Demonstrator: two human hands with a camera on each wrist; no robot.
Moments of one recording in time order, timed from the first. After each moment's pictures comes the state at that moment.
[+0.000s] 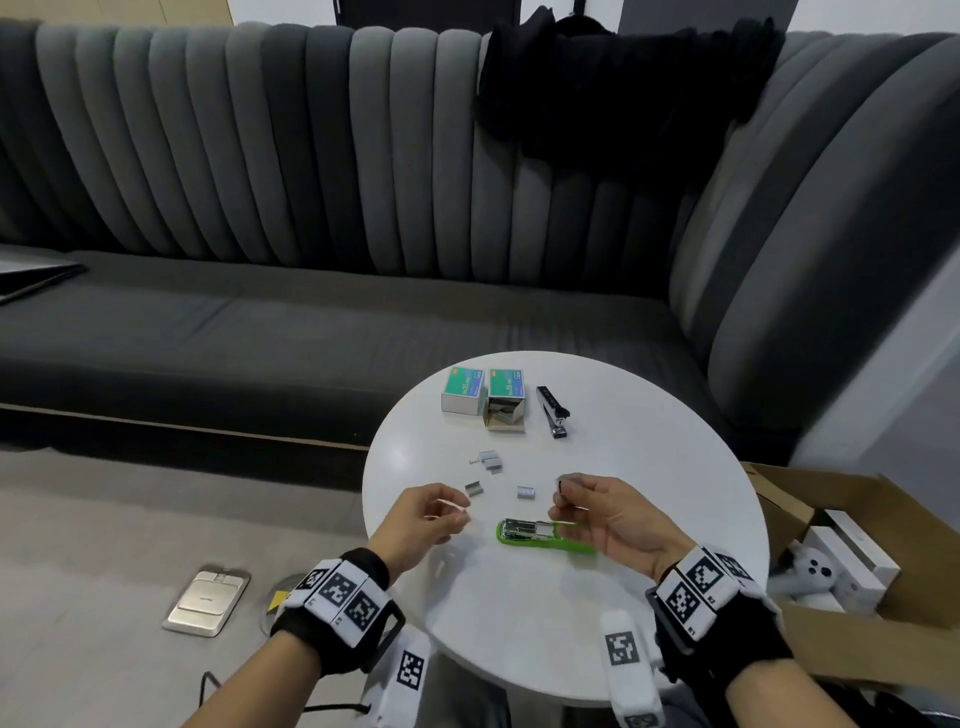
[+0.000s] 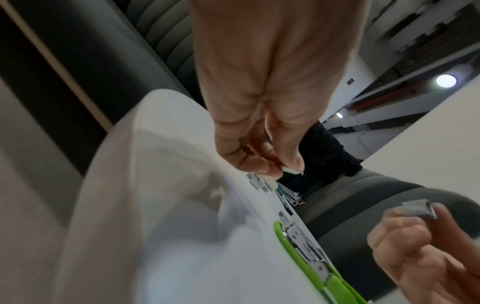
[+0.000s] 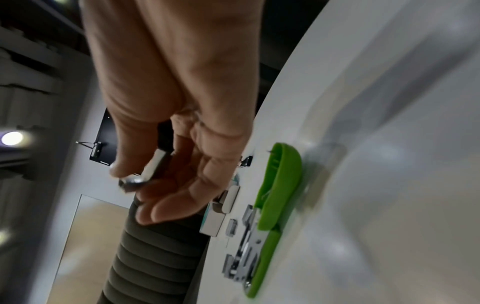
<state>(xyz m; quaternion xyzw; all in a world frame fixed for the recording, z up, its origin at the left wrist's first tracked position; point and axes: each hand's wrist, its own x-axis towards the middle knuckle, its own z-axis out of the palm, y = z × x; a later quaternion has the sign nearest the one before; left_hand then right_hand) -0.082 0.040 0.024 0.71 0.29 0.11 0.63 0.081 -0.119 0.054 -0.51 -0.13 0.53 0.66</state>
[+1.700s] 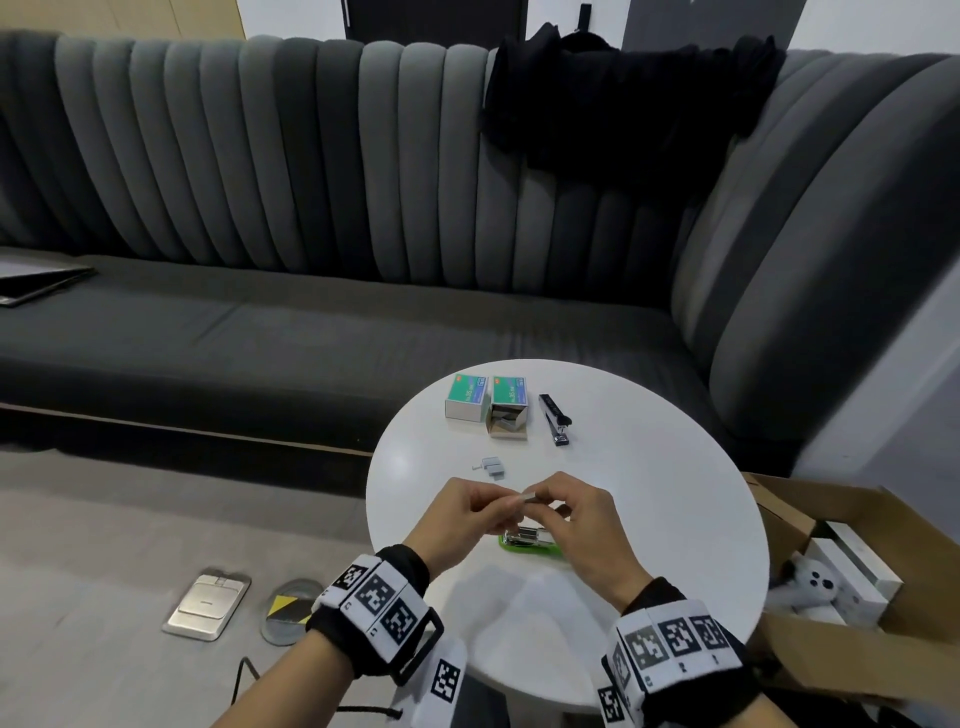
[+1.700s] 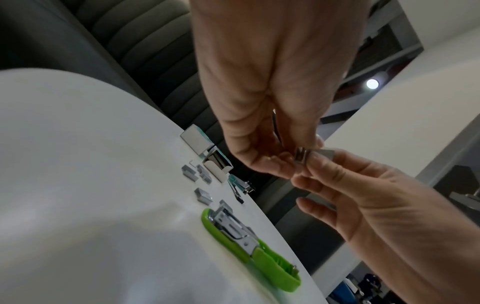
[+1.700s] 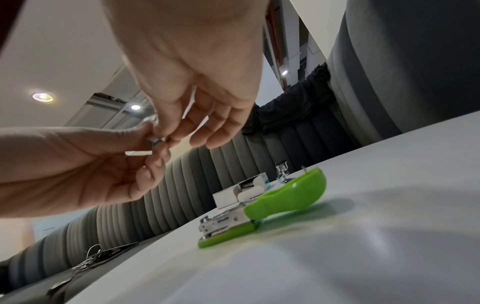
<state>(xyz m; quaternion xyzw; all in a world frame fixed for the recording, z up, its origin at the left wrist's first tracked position) -0.062 0.009 0.056 0.73 0.20 0.14 0.63 0.043 -0.107 0.052 -0.73 -0.44 0.13 0.51</state>
